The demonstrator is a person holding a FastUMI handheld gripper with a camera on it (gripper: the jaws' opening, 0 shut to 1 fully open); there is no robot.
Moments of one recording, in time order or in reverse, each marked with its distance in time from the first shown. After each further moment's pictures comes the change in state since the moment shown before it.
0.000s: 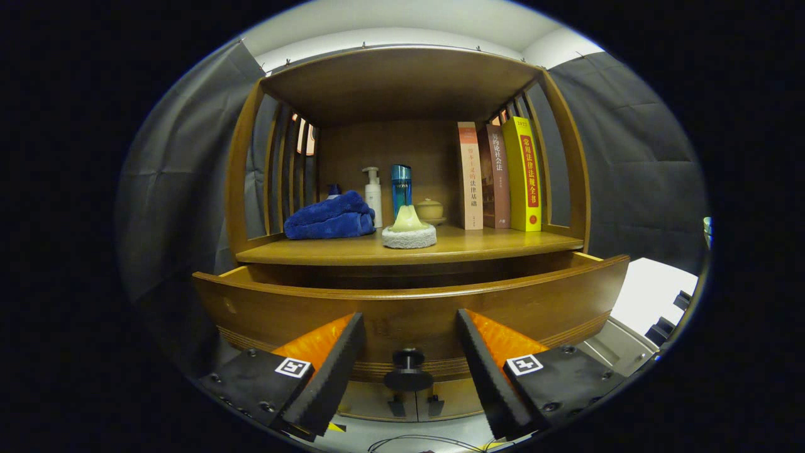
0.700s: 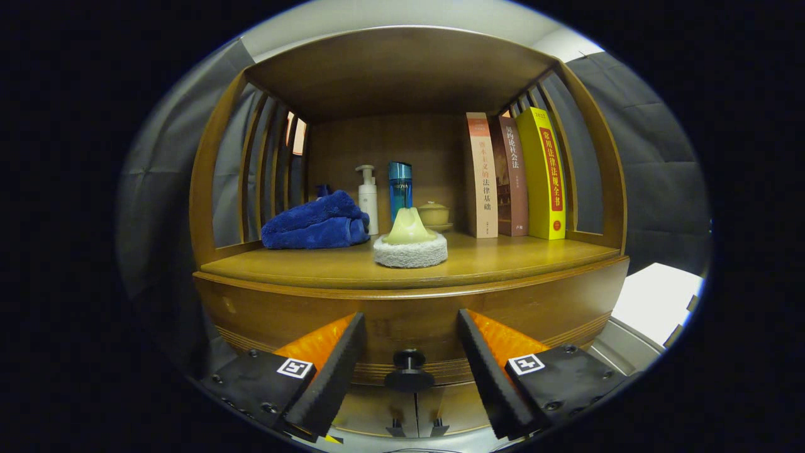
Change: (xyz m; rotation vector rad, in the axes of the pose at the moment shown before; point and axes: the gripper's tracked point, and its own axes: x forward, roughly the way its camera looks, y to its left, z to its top) arm 0.066 0.001 -0.009 0.009 0.007 -0.001
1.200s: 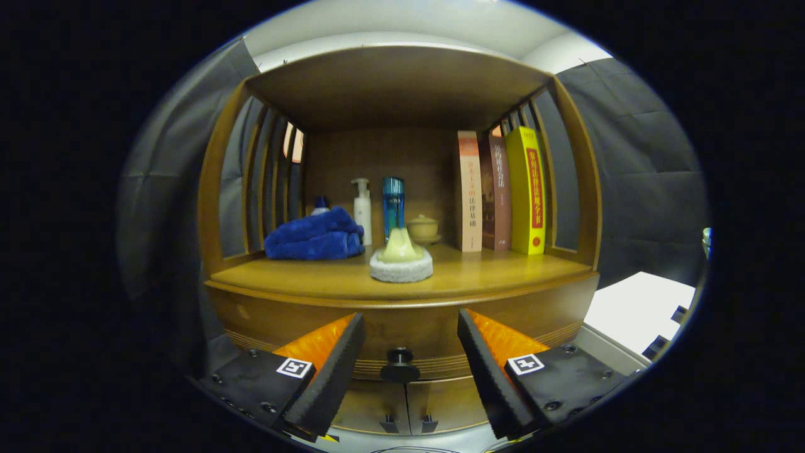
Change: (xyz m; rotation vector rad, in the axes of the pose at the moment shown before) arm -0.048 -0.004 0.056 -0.021 -0.064 -0.027
